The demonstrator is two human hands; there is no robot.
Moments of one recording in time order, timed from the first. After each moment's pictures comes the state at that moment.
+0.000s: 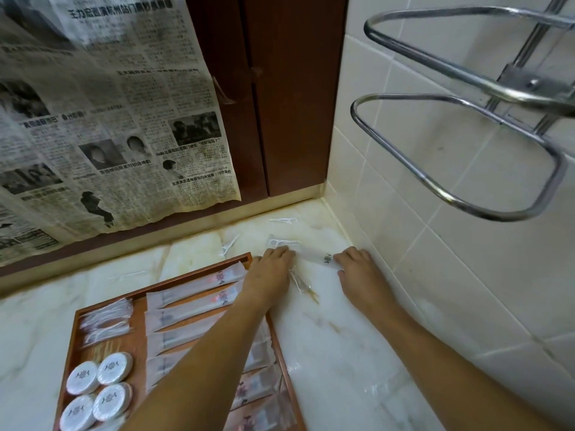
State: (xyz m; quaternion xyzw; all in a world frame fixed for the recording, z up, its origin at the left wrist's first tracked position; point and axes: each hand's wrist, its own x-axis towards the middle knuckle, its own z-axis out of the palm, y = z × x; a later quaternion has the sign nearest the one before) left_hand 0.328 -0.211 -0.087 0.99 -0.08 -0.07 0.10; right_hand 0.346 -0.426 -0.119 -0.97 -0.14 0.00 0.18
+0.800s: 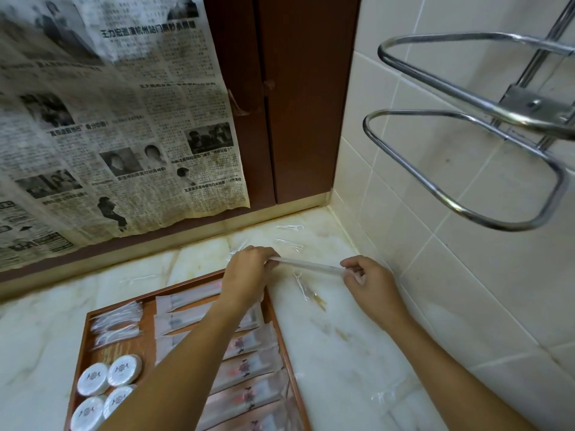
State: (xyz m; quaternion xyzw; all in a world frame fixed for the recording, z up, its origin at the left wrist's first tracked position) left_hand 0.324 -0.168 -0.061 0.98 -0.03 0.05 0.21; right_hand 0.322 -0.425 -0.078 -0.88 -0.03 0.00 0.48
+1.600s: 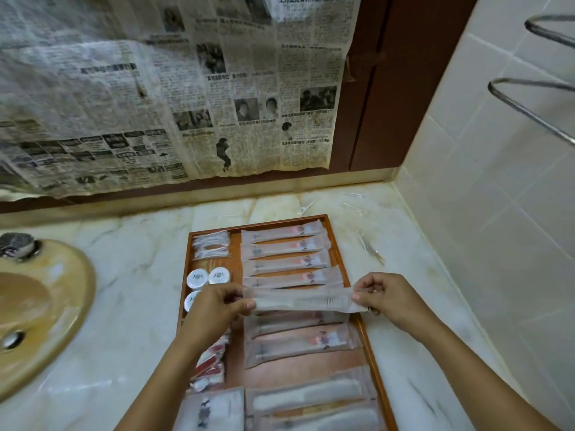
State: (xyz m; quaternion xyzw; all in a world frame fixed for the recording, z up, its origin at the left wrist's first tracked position) left_hand 0.072 -0.053 -0.011 0.84 0.24 -0.07 0.48; right_hand 0.200 -0.354 -0.047 -0.81 -0.07 0.24 0.53
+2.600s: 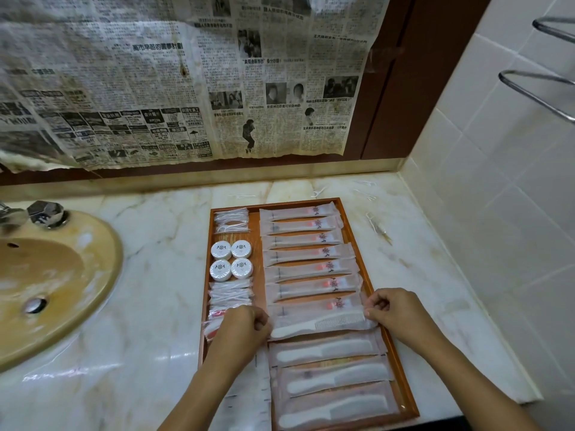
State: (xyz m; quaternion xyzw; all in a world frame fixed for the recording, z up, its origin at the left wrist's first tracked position) left_hand -0.013 -0.075 -0.047 0.91 0.20 -0.11 0.36; right_hand 0.112 -0.352 -0.052 -0.92 -0.10 0.19 0.33
